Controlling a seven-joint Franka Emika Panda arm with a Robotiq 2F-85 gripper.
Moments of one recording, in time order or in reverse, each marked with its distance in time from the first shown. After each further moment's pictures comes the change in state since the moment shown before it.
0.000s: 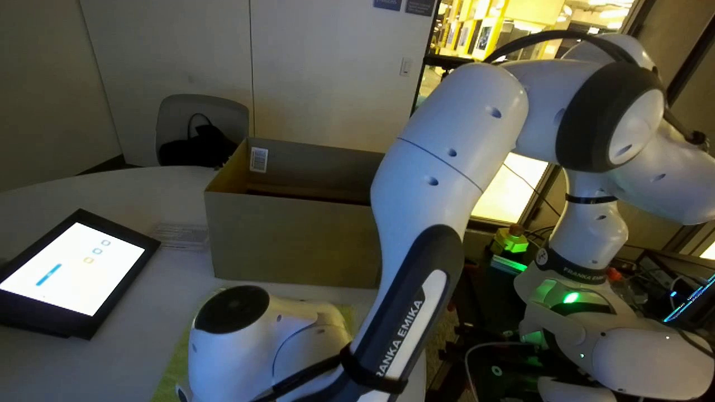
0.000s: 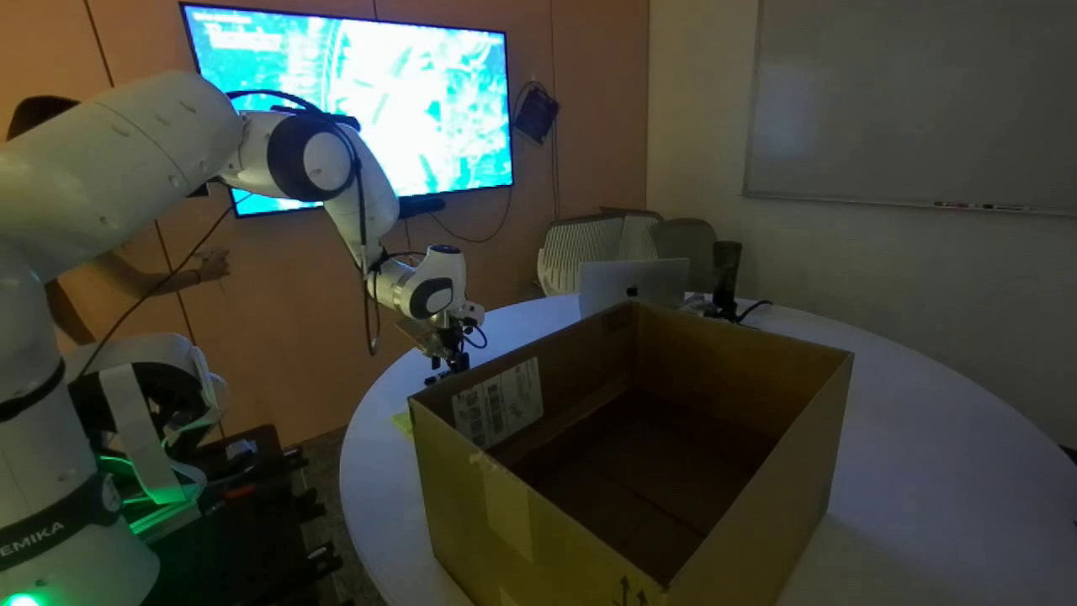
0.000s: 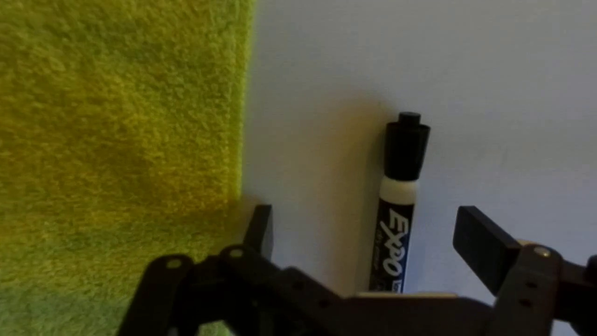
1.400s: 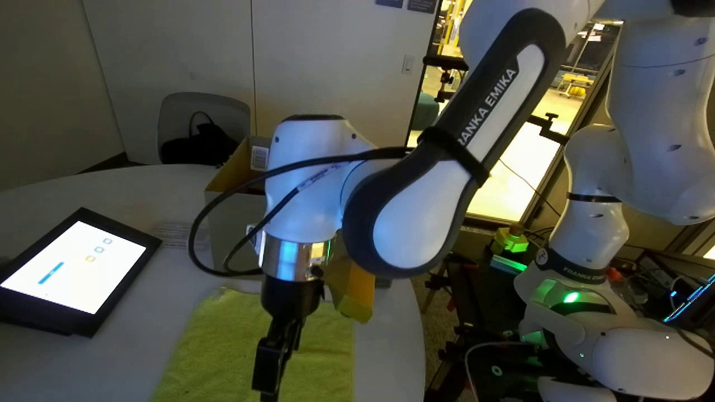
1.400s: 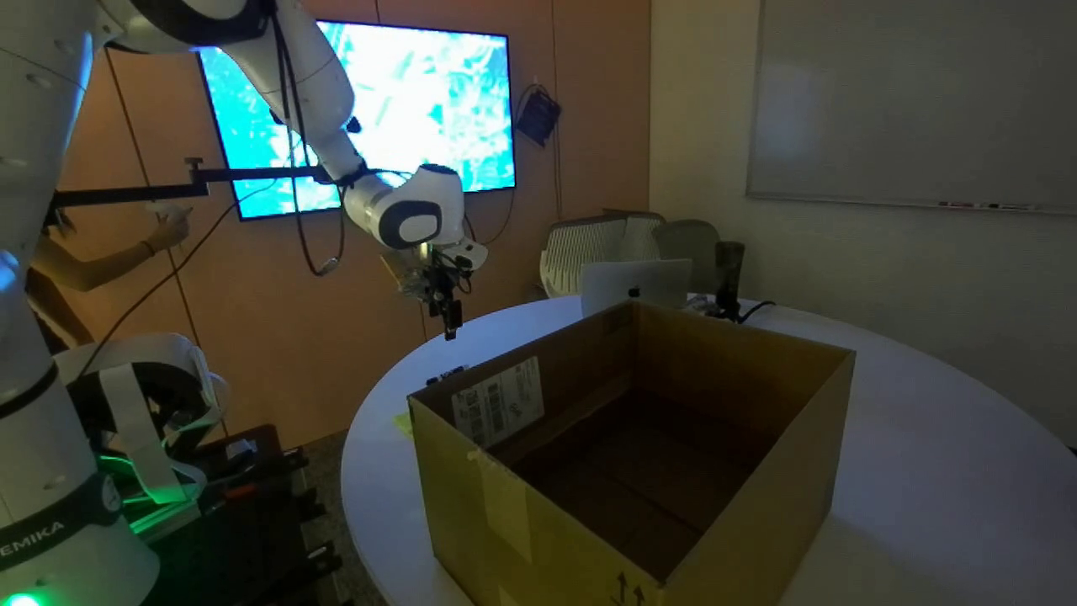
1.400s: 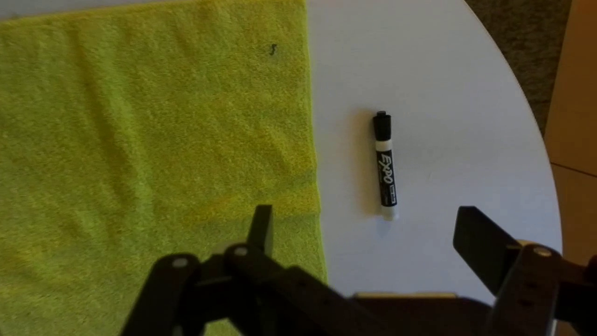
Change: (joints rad) arm -0.190 -0.576 0.064 -0.537 0.190 -0.016 -0.009
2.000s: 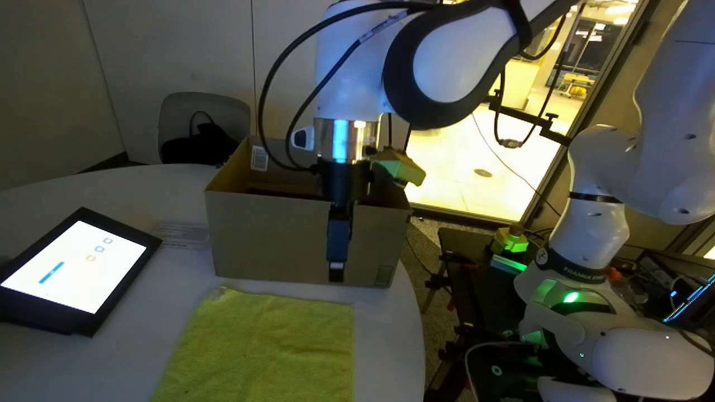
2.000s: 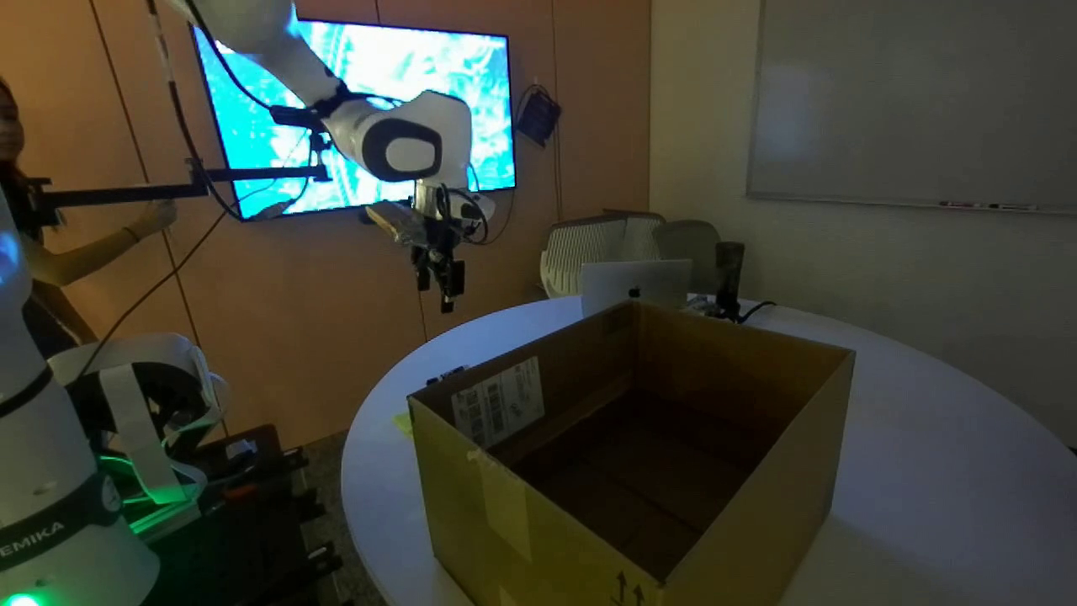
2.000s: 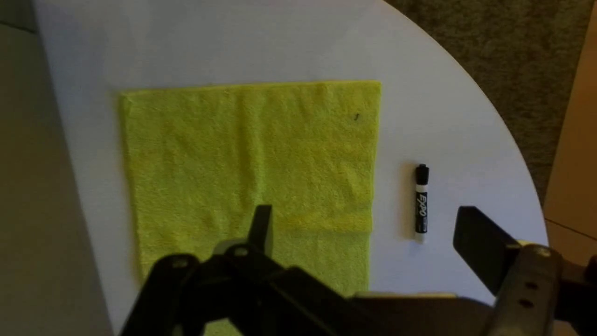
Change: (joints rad) arm -0.116 -0.373 -0.071 -0.182 -0.001 -0.337 -0.218
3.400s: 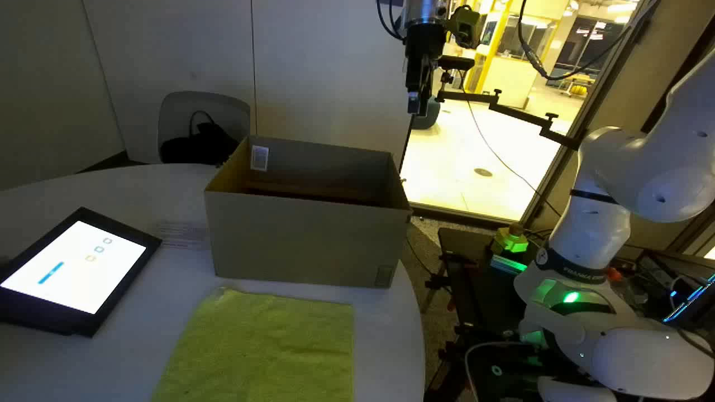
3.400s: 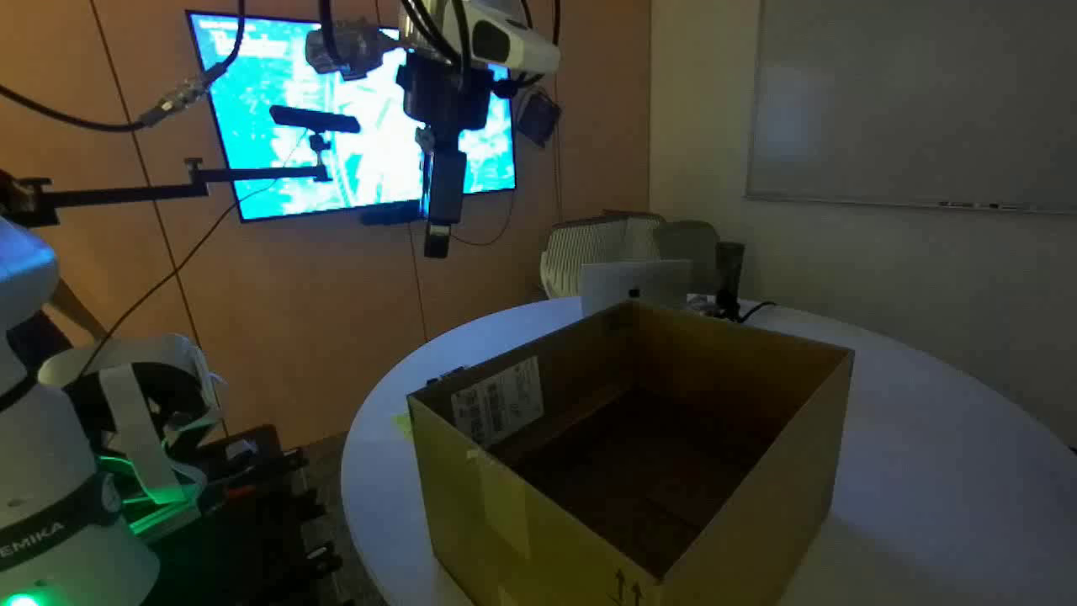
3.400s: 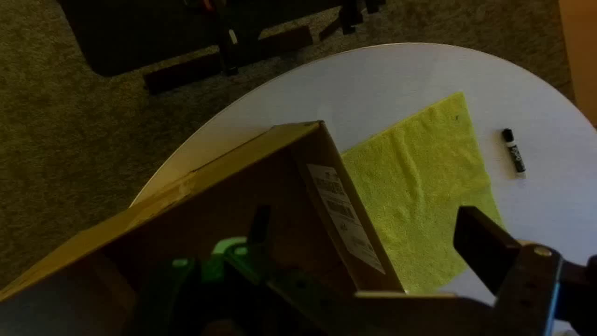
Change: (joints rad) arm -0.266 -0.417 -0.432 0.041 -0.166 -0.627 -0.092
